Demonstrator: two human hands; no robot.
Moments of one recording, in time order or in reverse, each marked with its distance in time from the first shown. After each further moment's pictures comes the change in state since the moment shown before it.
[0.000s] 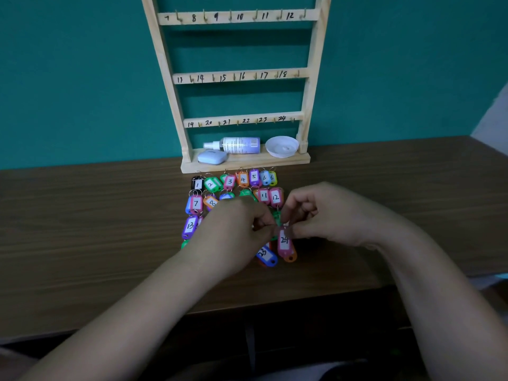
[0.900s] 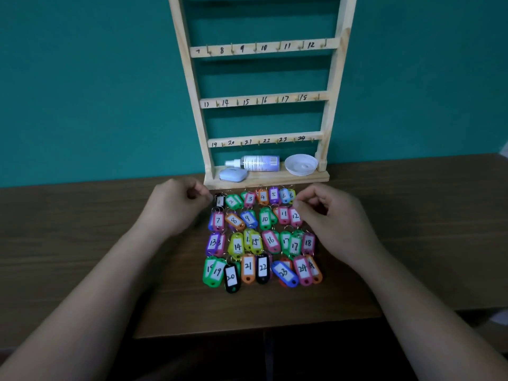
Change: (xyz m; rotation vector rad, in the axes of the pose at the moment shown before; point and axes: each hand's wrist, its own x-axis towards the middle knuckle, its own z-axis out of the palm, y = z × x) left_hand 0.032 -0.118 -0.075 0.041 0.245 -0.316; right_hand 0.028 0.004 0.035 0.019 0.613 -0.138
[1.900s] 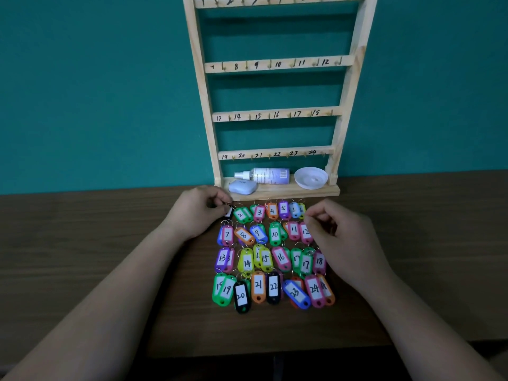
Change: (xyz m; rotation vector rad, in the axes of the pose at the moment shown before) left_hand 0.048 -0.026 0.025 -0.020 -0.094 0.161; right_hand 0.003 -0.001 0.008 -0.068 0.052 -0.064
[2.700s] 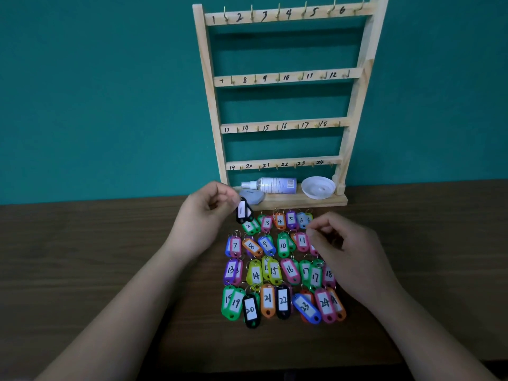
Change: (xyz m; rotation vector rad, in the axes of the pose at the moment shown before) left_hand -0.037 0.050 -0.022 -0.511 0.174 0.016; right_hand -0.002 -0.014 0.001 0.074 -0.030 -0.031
